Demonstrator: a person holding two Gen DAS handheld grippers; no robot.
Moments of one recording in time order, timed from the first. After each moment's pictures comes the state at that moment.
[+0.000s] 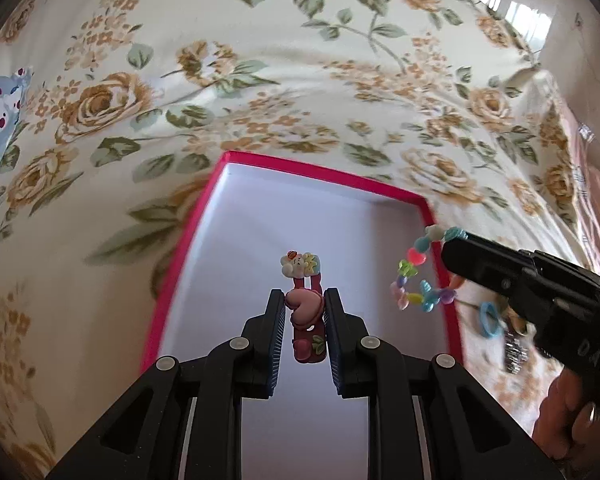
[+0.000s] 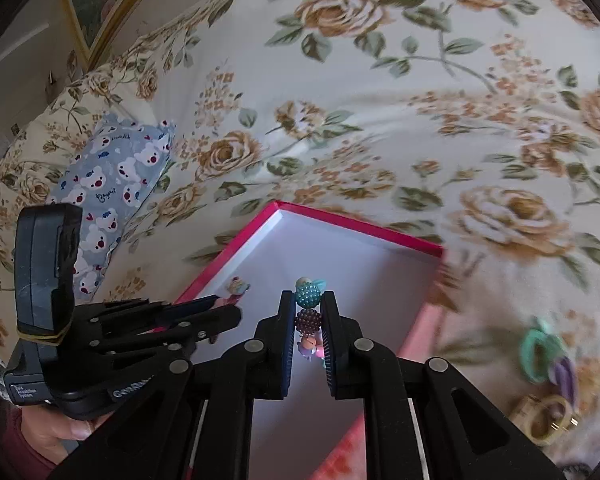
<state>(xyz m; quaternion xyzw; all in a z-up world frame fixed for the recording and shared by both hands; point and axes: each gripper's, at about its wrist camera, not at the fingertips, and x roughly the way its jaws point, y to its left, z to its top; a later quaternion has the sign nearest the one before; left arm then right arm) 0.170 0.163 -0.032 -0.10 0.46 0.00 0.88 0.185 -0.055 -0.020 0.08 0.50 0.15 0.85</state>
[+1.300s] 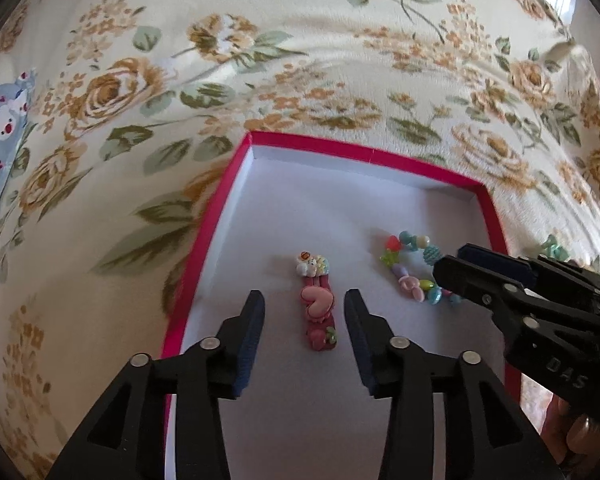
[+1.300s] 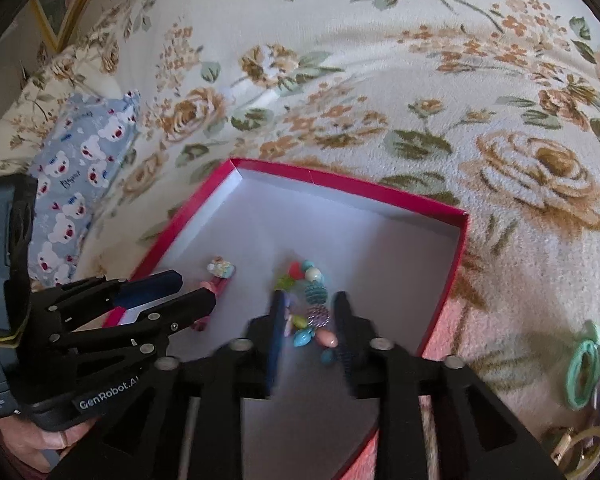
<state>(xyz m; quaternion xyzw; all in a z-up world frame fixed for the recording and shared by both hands) 0.209 0.157 -0.057 -0.07 0.50 0.05 0.86 0.215 -0.065 -0.078 0.09 0.56 0.13 0.81</state>
